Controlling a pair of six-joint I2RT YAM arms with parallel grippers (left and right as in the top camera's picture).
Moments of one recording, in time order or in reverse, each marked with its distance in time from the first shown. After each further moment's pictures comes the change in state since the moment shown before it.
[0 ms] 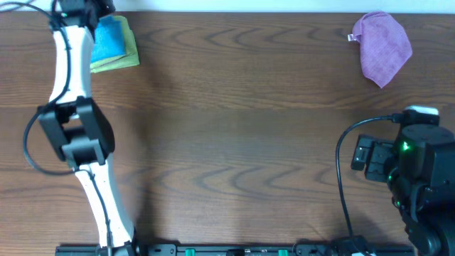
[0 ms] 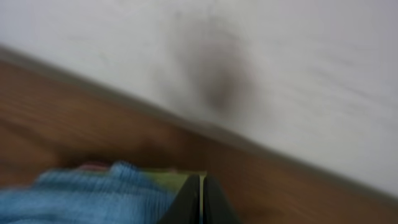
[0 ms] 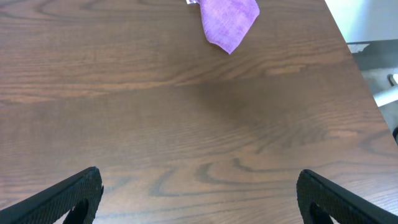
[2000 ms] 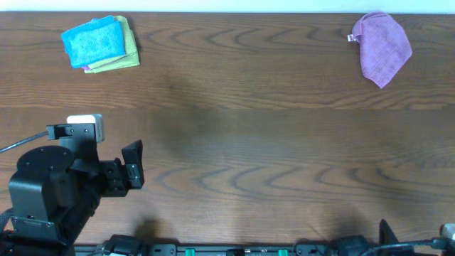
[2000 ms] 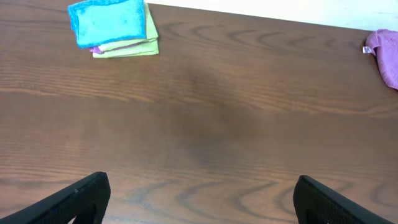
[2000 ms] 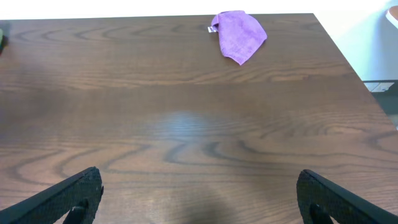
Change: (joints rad) left arm -0.363 -1.562 -0.885 -0.731 -0.113 0.025; right arm -0.001 -0.512 0.061 -0.293 -0.121 -0.064
